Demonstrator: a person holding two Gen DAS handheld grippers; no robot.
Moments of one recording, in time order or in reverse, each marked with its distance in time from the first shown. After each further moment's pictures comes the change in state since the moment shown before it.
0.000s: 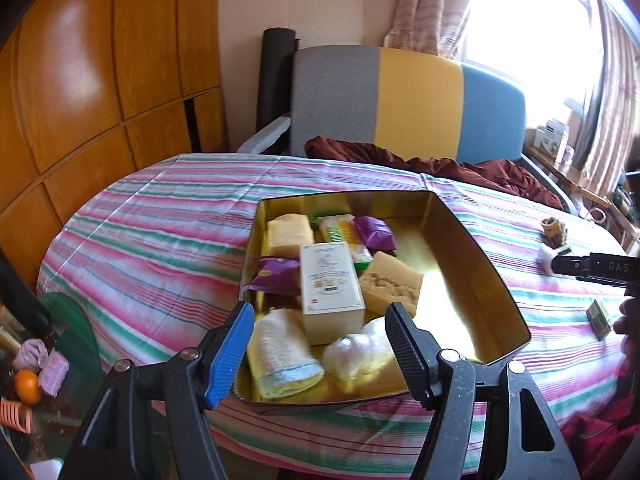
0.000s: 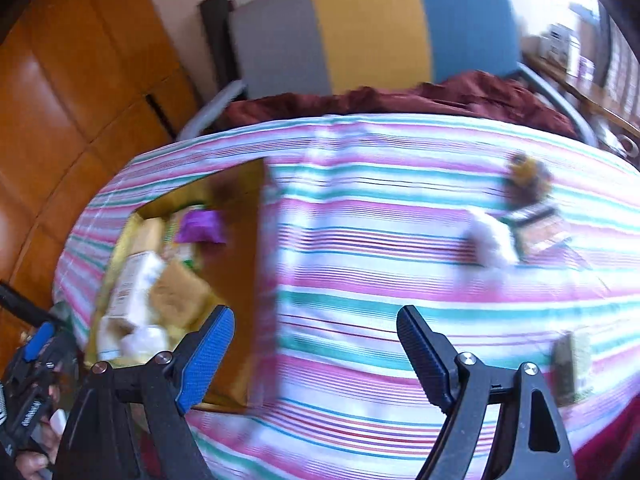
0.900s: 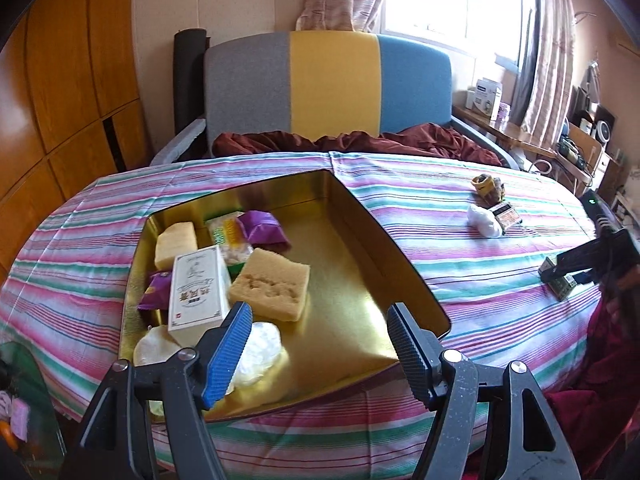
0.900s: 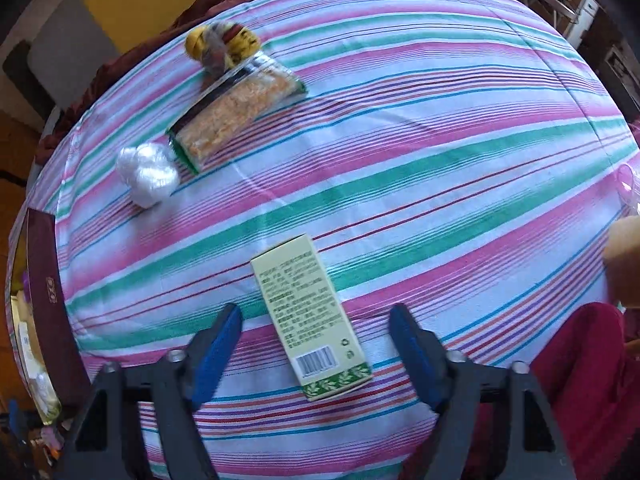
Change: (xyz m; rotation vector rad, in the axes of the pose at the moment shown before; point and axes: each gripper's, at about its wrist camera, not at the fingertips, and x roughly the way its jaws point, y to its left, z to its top) left arm 0.016 -0.089 0.003 0.165 0.046 -0.190; right arm 0.025 -0.188 -0.029 0.359 0.306 -0.304
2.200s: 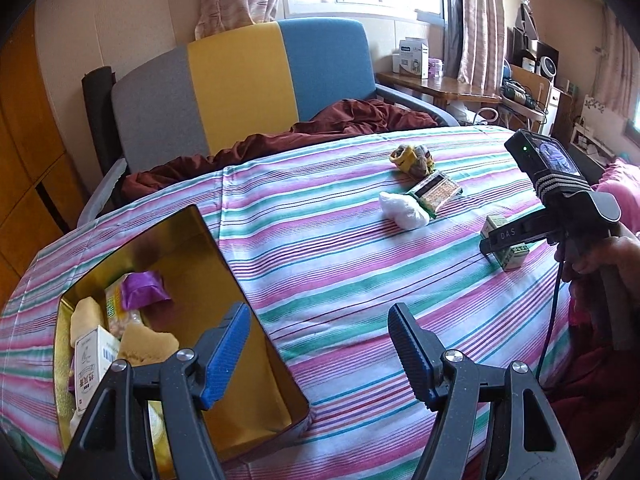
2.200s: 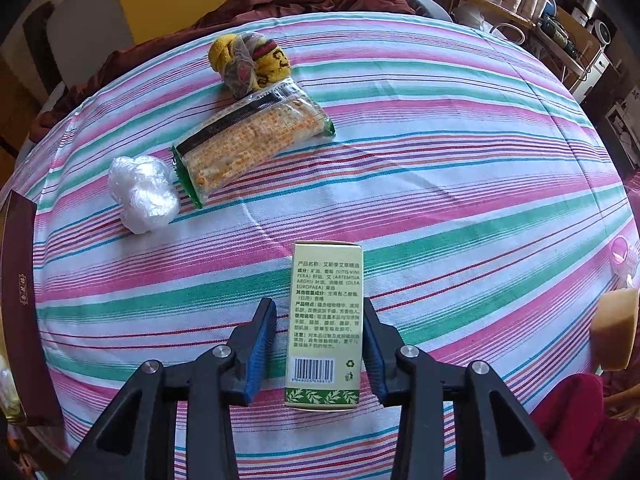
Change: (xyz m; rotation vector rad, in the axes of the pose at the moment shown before) left arm 0.046 -0.124 0.038 0.245 0.044 -0.114; right arm -0.001 0.016 -0.003 -0.063 -0.088 -0.027
